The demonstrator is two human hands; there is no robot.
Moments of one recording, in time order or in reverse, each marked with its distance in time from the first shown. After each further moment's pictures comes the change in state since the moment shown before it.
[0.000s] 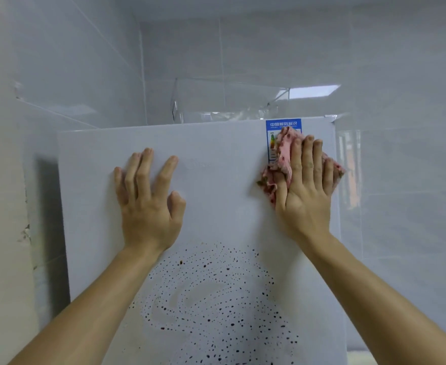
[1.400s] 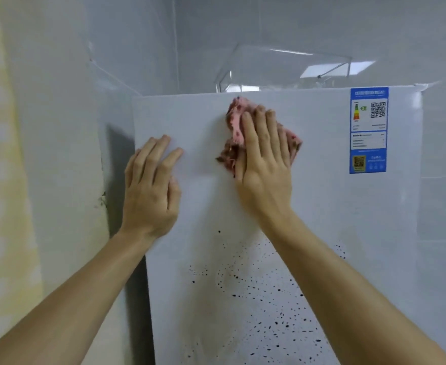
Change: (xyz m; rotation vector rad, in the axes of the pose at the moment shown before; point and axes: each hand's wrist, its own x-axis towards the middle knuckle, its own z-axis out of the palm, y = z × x) left_hand -0.024 -0.128 -0.055 -0.111 -0.139 0.110; right_hand -0.026 -0.202 0.049 0.208 0.076 -0.136
